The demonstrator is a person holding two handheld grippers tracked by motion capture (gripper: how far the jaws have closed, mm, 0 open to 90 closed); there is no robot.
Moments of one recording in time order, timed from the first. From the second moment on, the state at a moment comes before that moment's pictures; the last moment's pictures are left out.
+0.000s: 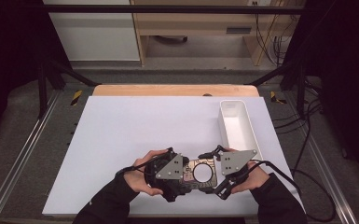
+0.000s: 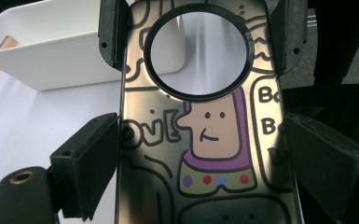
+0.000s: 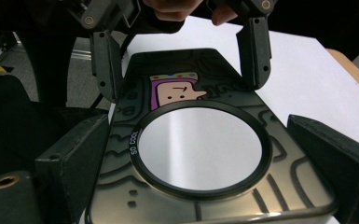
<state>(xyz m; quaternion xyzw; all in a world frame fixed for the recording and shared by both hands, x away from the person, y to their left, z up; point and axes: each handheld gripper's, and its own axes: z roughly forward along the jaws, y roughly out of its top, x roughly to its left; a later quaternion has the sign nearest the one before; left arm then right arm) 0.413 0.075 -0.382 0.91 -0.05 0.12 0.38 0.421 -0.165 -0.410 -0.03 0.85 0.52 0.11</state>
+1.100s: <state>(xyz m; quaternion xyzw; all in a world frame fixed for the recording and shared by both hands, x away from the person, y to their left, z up) 0.422 0.083 -0.379 0.92 -0.01 0.10 0.39 0.424 -0.169 -0.405 -0.01 0.85 0.51 0.08</state>
